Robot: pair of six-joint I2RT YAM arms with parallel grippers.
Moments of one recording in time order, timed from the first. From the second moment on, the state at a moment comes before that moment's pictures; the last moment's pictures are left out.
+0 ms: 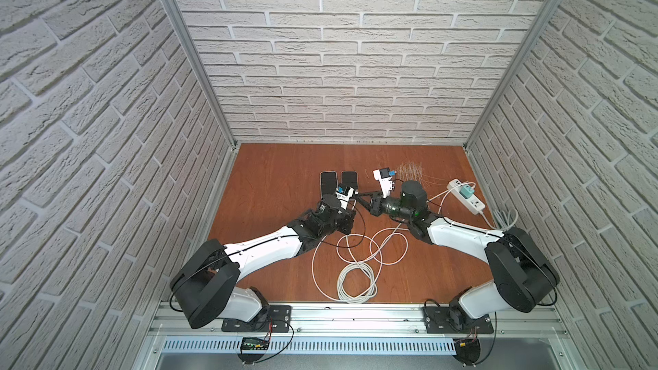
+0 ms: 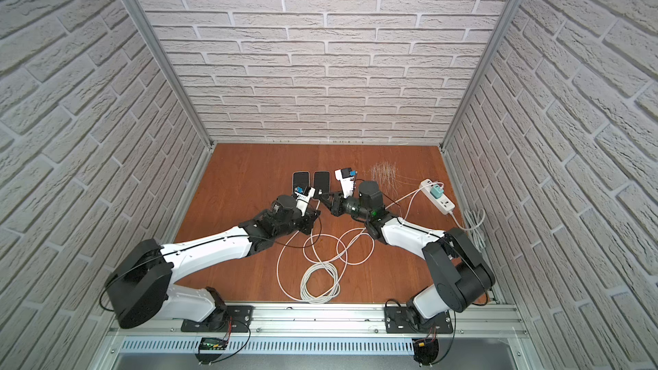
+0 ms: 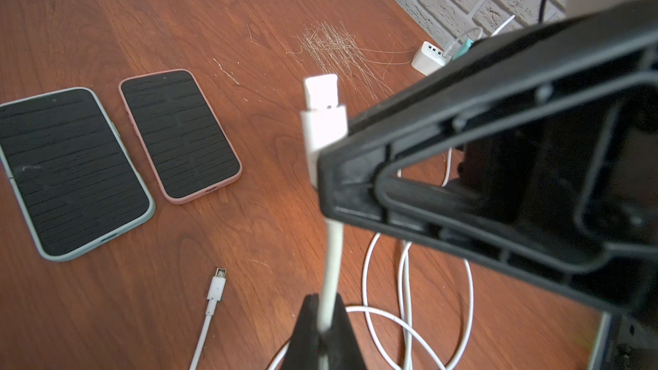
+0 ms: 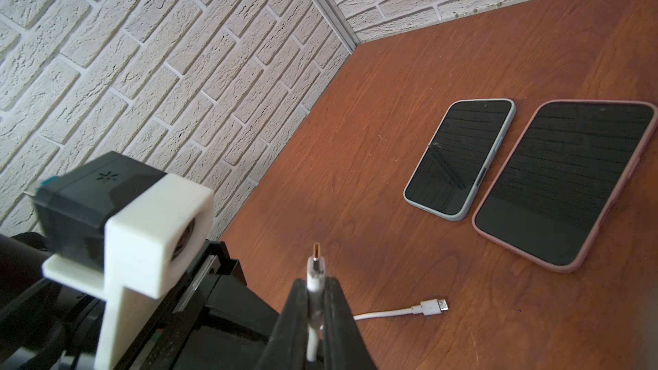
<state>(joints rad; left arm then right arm) -0.76 1.39 0.75 0.11 0.03 -0.32 0.56 1.51 0.72 0.57 -0.56 0.60</state>
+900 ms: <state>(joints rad) -0.54 1.63 1.35 -0.46 -0.20 -0.61 0.45 1.40 0.53 0.57 -0.45 0.53</state>
